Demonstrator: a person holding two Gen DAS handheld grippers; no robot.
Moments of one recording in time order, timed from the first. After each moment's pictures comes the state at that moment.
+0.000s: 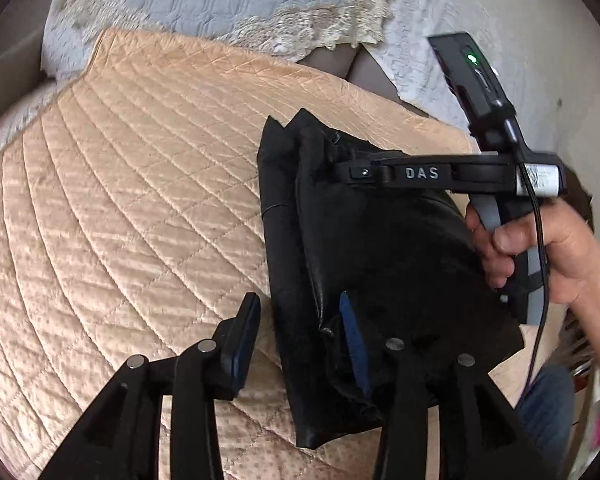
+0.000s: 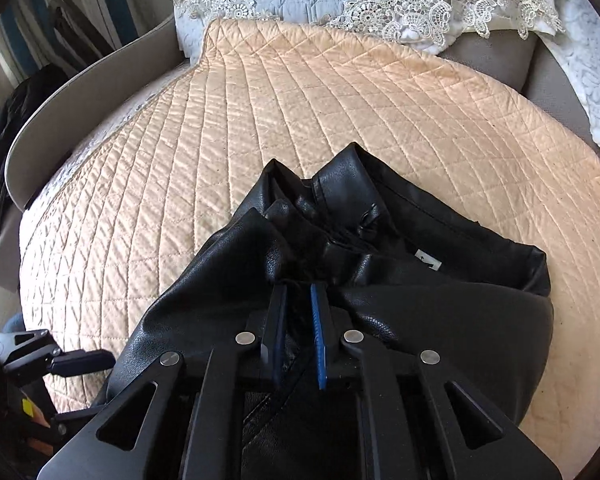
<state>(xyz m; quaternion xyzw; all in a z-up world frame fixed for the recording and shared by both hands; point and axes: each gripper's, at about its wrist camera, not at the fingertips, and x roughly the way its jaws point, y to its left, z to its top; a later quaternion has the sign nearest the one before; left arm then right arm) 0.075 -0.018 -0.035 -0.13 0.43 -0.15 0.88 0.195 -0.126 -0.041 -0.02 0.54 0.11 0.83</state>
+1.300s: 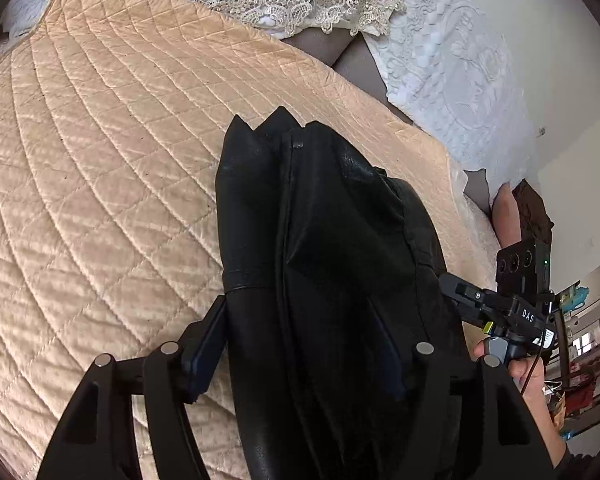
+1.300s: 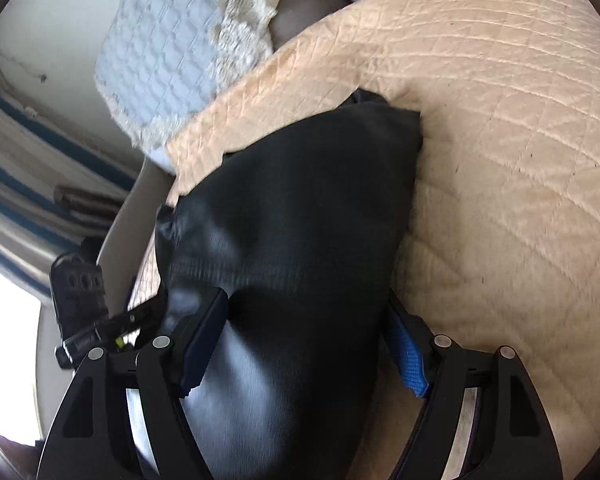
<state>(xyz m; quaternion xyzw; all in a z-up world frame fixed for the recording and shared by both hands) 0.150 -0.024 -0.039 -0.20 0.48 -0.22 0.83 0.093 -0.278 -0.062 0.33 0.47 0.07 0.82</state>
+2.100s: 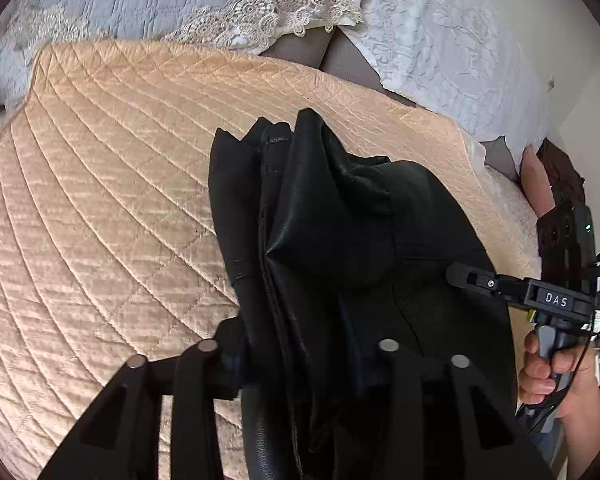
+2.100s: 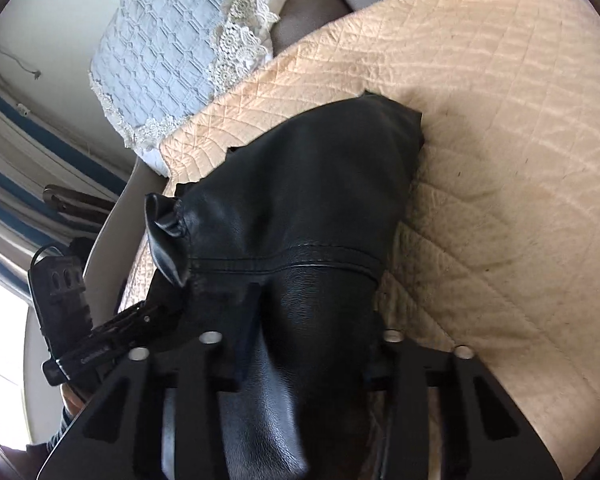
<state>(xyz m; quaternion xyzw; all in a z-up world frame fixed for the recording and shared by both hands) 0.142 -0.058 -0.012 -0.09 0.46 -0.18 0.86 0.083 -0.261 -0.038 0.30 0.47 0.05 0.83</state>
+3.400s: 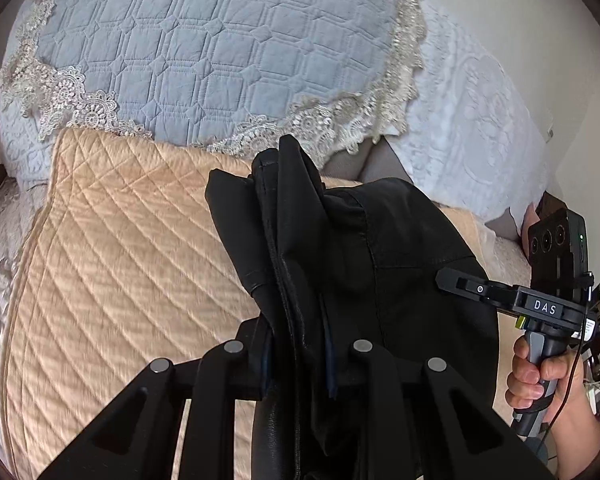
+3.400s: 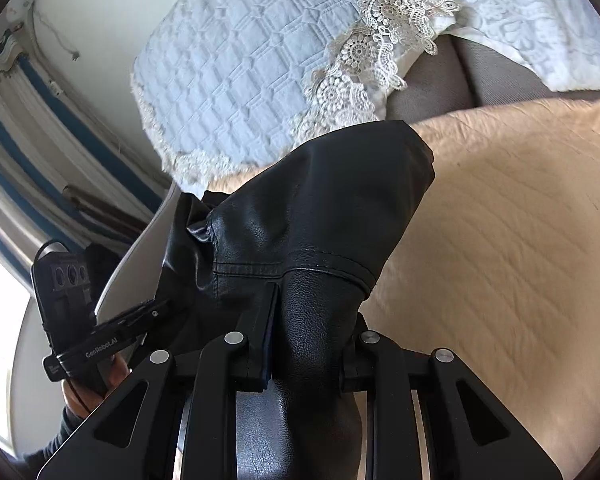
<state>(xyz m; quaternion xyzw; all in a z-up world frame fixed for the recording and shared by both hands) 0.256 0.040 0.047 -0.13 0.38 -0.18 0.90 0.248 -0.211 0.017 0.25 0.42 0.10 0.87</state>
